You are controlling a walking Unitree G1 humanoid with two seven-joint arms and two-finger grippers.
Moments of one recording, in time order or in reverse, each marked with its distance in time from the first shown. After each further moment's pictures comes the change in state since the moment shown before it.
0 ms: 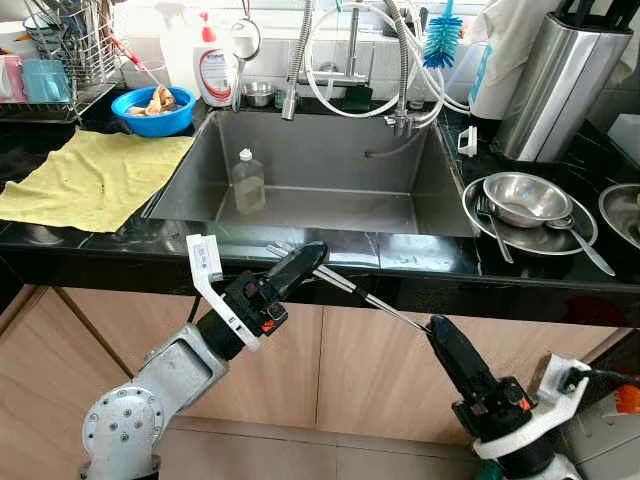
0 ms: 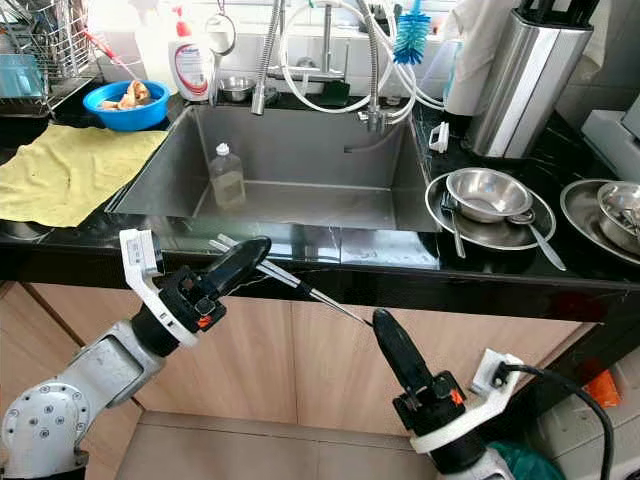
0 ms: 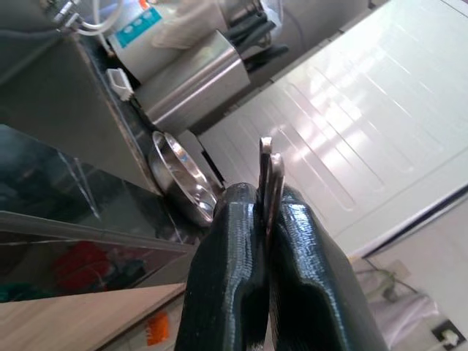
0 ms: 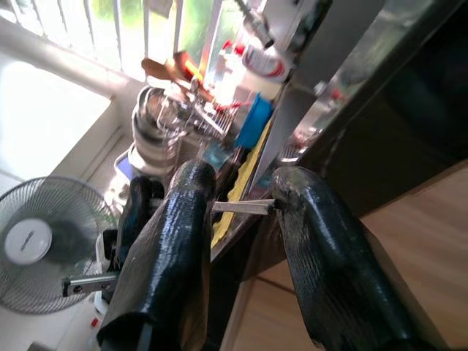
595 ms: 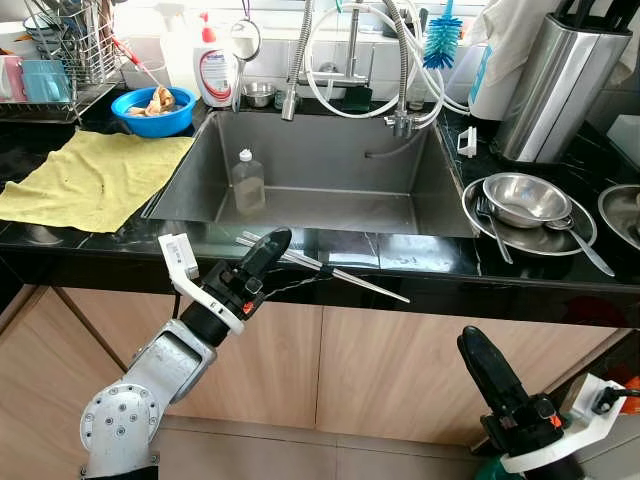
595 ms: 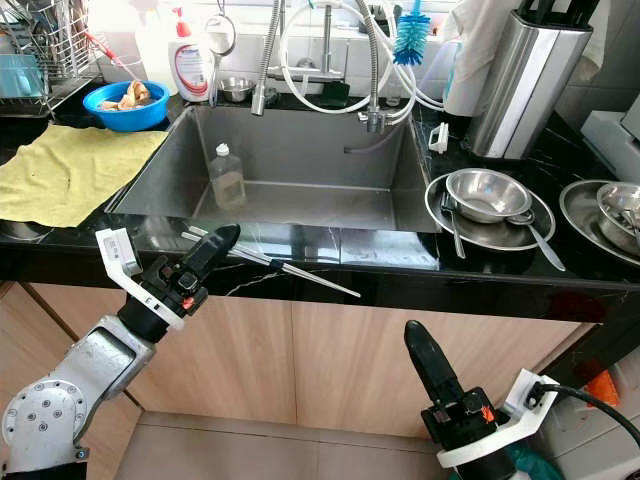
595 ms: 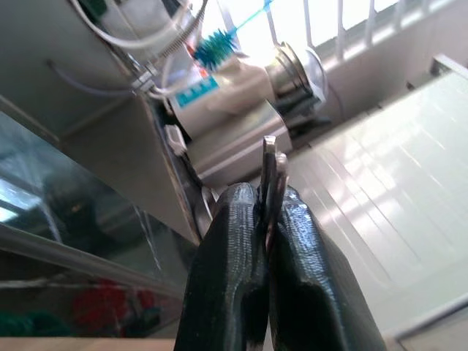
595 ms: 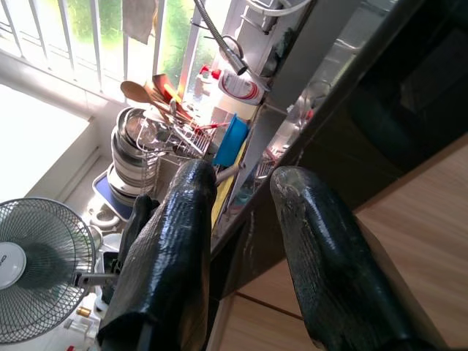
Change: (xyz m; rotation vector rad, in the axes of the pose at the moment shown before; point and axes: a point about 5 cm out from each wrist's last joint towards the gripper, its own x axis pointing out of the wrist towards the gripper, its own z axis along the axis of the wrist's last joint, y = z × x) left arm -0.005 0.020 0.018 -0.047 -0.175 0.141; right arm -0.020 -0.005 0.007 -0.016 -0.064 -0.066
